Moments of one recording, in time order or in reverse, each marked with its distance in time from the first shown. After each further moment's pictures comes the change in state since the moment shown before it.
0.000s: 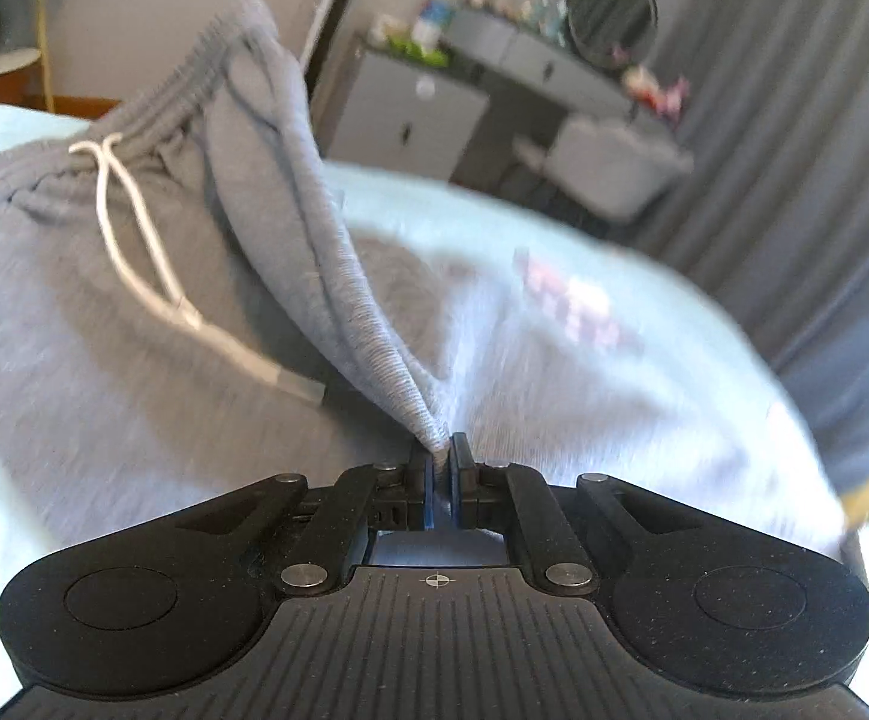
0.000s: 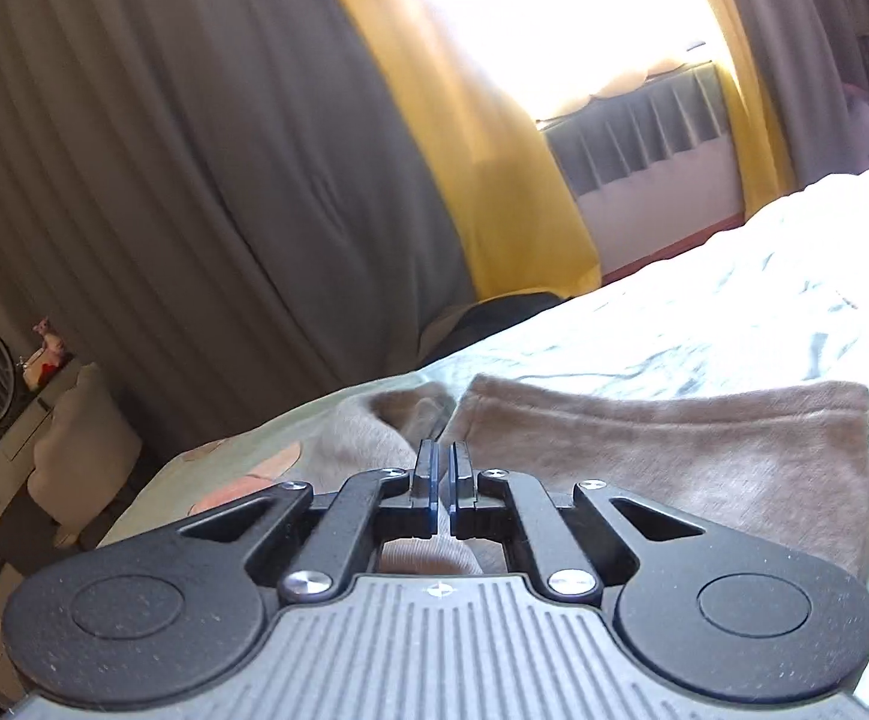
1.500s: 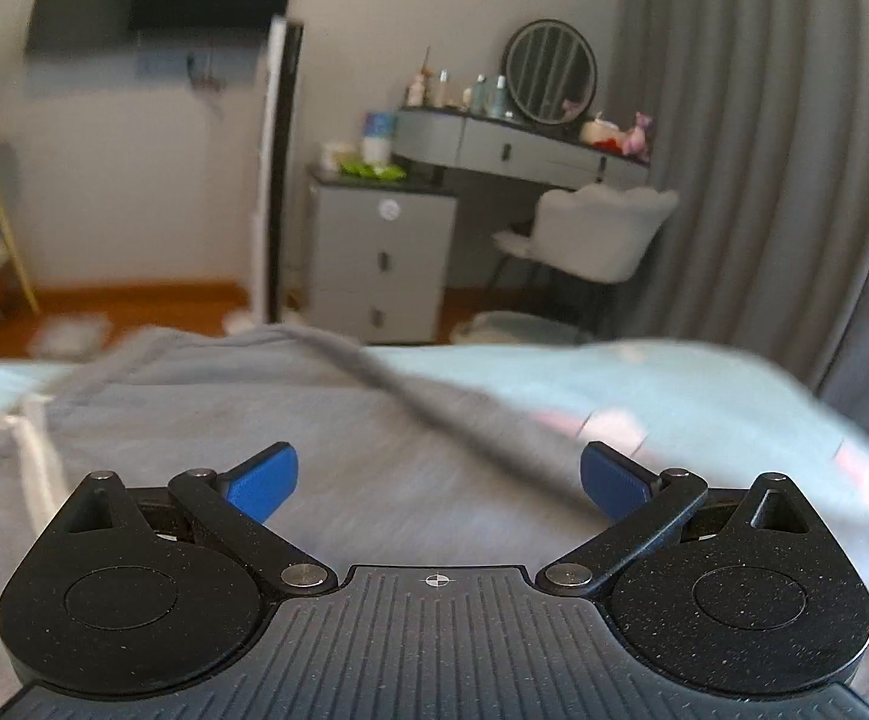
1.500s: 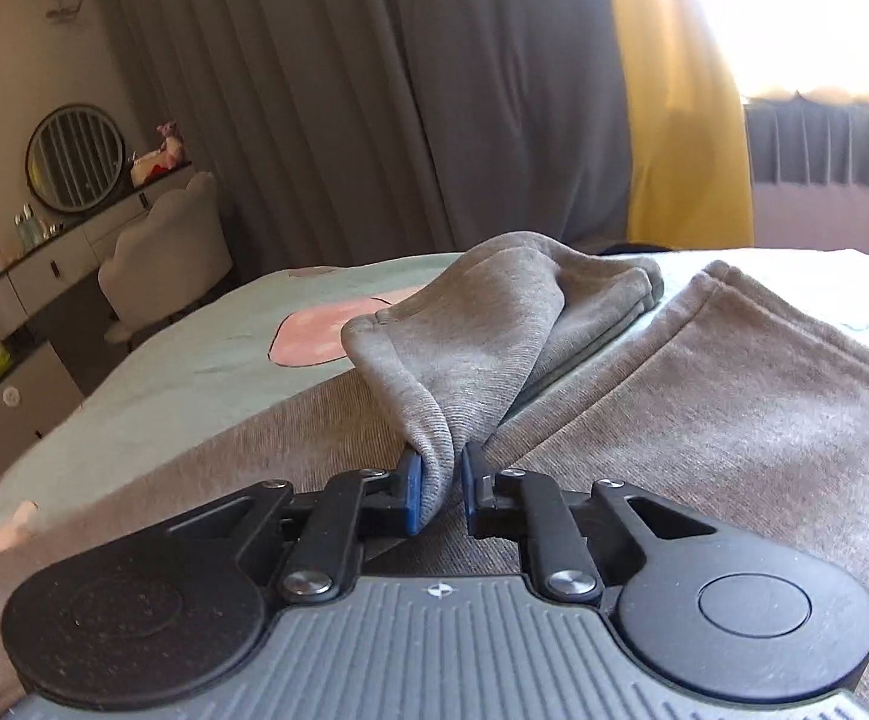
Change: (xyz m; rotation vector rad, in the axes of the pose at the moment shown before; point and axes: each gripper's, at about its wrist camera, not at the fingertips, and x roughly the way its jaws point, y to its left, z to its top) left arm 0.054 -0.042 0.086 0.201 -0.219 0.038; right arm 0.037 0.057 -0.068 -0.384 0.167 0.189
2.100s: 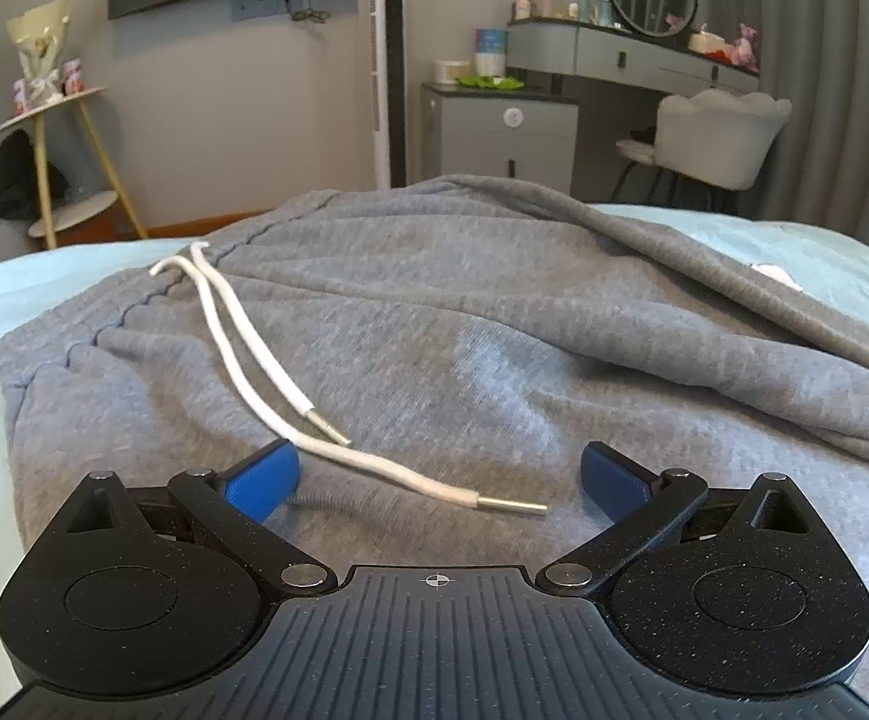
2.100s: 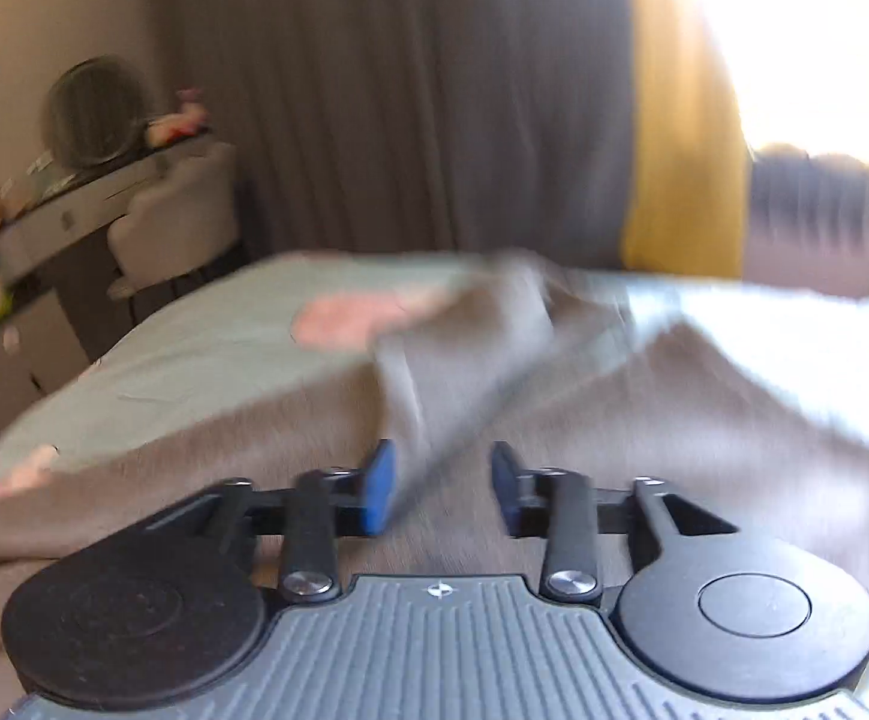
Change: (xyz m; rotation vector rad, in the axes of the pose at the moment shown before) left arm -0.030 0.046 -0.083 0.059 0.123 0.287; right arm -0.047 0.028 0.020 -0.169 -0.010 -0.019
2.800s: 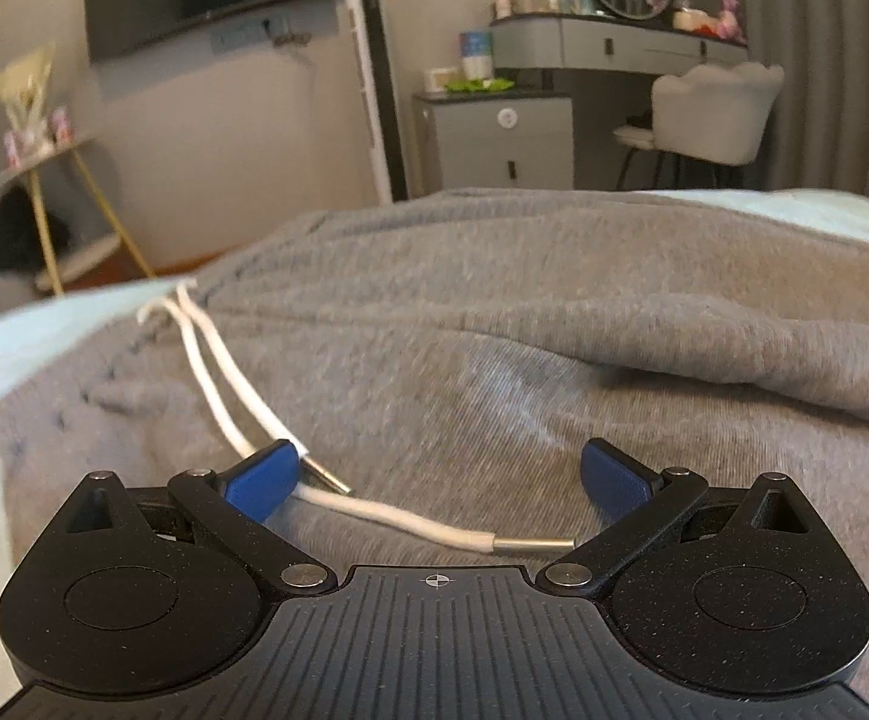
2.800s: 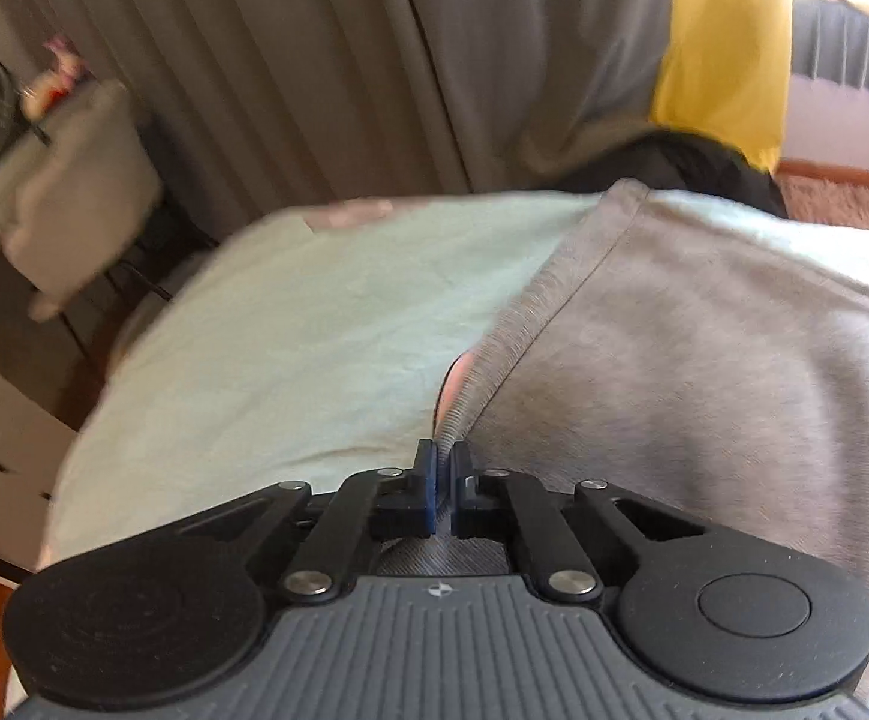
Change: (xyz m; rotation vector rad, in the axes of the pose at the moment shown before) left arm 0.024 0.000 0.005 0.081 -0.013 0.032; right arm 0.233 0.116 0.109 0.304 0.314 -0.076
